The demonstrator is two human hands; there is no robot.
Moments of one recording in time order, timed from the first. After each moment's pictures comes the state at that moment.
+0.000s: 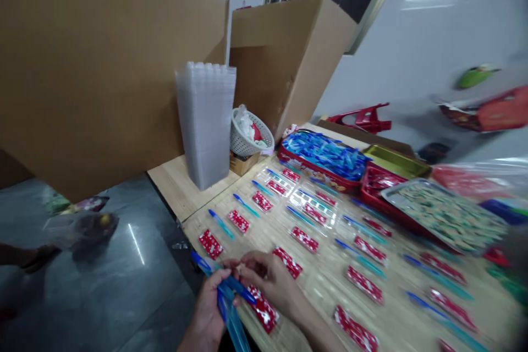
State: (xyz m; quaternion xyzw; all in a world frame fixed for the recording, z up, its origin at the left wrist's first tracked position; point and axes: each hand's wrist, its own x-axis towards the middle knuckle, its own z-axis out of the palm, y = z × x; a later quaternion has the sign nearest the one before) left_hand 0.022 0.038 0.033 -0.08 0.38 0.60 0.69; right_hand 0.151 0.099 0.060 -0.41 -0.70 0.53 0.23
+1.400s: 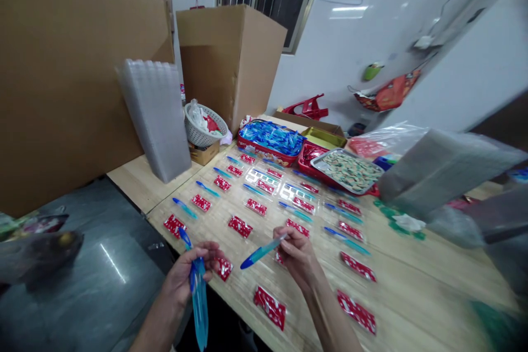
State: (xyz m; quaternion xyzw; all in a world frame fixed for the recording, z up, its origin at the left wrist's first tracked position) left_hand 0.038 0.021 0.059 0.08 0.37 0.46 0.80; right_hand 0.299 0.056 0.048 -0.38 -0.36 0.63 0.58
